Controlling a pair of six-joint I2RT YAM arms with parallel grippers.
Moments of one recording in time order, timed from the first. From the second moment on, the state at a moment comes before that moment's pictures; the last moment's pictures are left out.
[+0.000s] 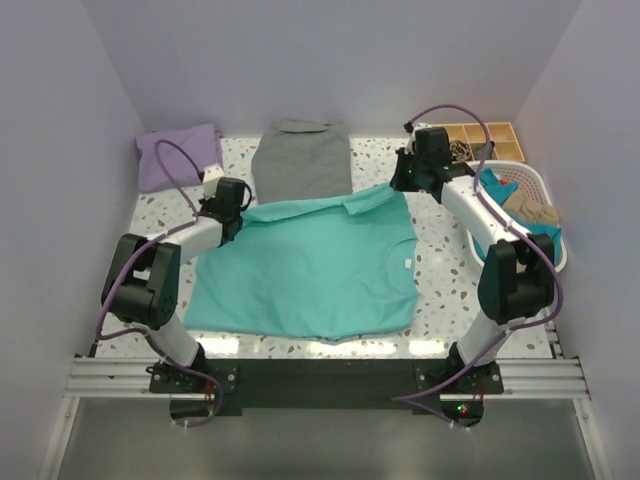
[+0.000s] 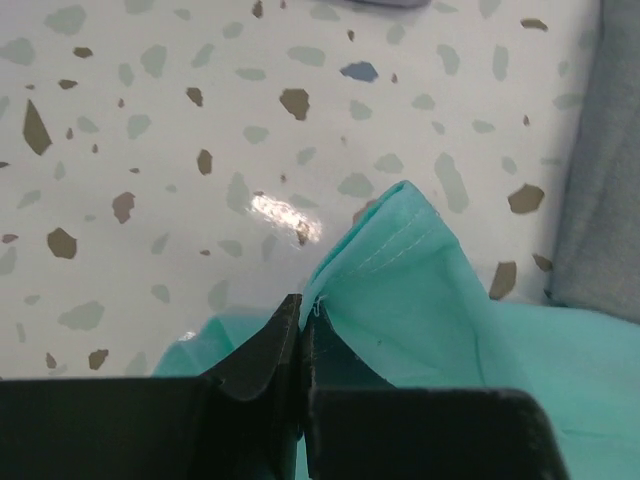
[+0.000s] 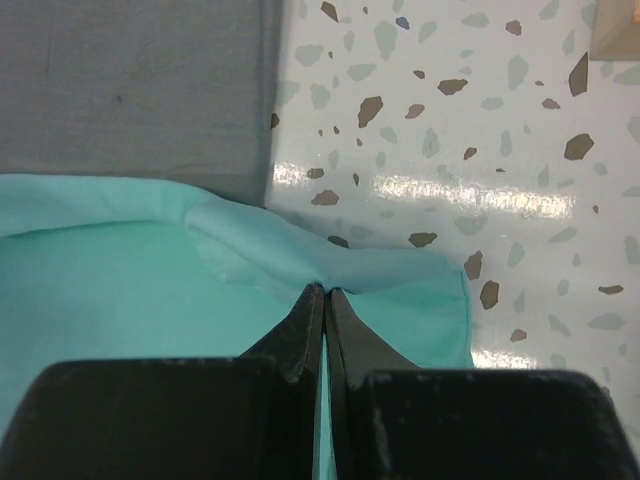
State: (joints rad) left arm -0.27 1.68 0.92 -0.03 -0.61 -0.46; right arm 0.23 1.73 1.43 -0.42 -0.07 0.25
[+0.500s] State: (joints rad) left arm -0.13 1.71 0.95 0.06 -0.63 -0.33; right arm 0.23 1.58 1.30 -0.56 -0.05 0.25
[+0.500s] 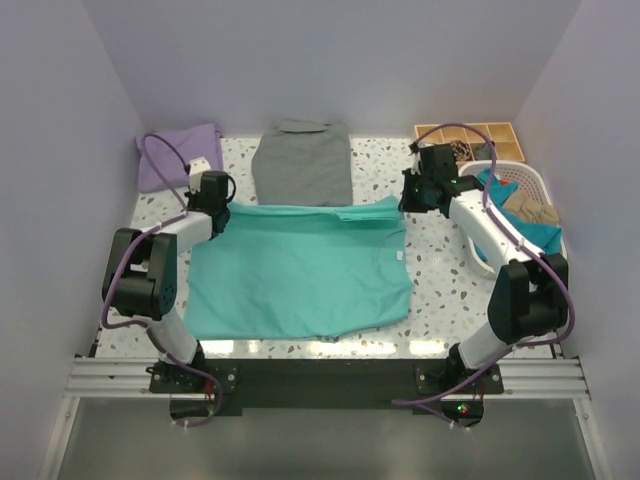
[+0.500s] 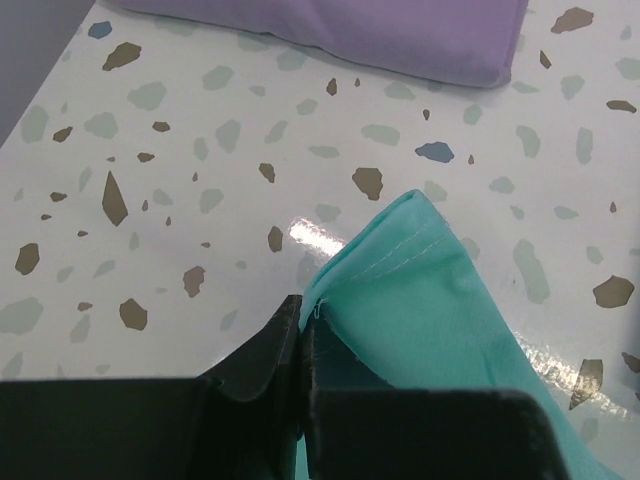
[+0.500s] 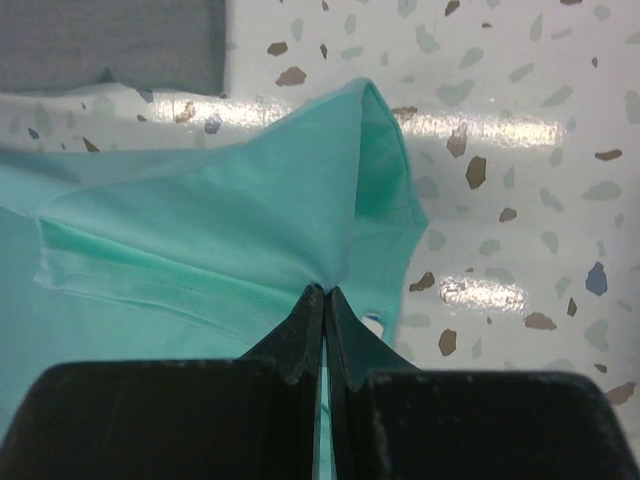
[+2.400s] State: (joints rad) left arm -0.12 1.96 1.22 -0.14 -0.25 -0.33; right arm 0.24 1.65 1.29 -0.57 -0.08 0.30
